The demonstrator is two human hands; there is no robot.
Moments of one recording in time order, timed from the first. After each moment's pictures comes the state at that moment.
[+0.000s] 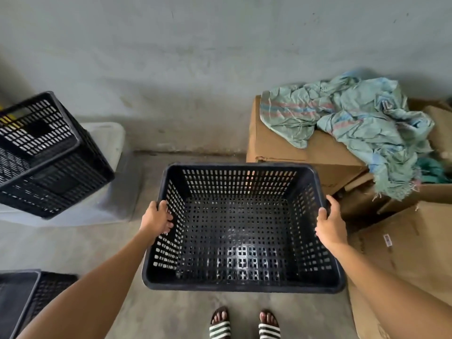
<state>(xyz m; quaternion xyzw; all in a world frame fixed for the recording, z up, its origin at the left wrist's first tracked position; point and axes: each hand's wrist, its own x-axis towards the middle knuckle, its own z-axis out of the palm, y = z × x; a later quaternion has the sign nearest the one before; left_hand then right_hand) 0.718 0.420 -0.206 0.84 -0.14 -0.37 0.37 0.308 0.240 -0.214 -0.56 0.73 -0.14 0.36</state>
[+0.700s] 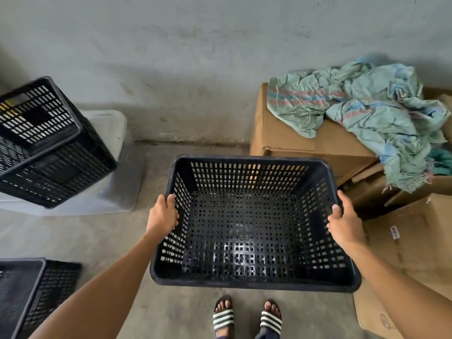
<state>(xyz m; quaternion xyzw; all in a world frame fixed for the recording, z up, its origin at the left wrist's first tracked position) 0.707 0.432 -0.218 0.87 -0.22 -0.30 0.33 0.310 0.255 -0.207 -0.56 0.73 -0.18 0.36</state>
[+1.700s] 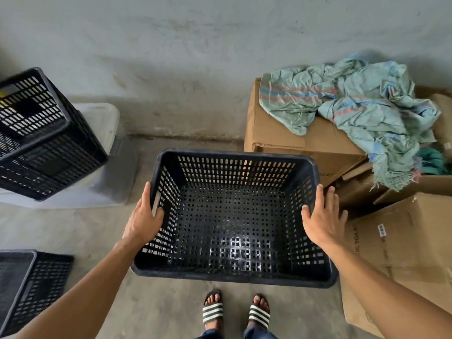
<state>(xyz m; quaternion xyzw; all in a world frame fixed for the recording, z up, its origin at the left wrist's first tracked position) 0.697 0.463 -0.218 0.88 -0.35 -0.24 0.21 0.308 0.254 -0.210 -0.75 0.65 0.04 0.15</state>
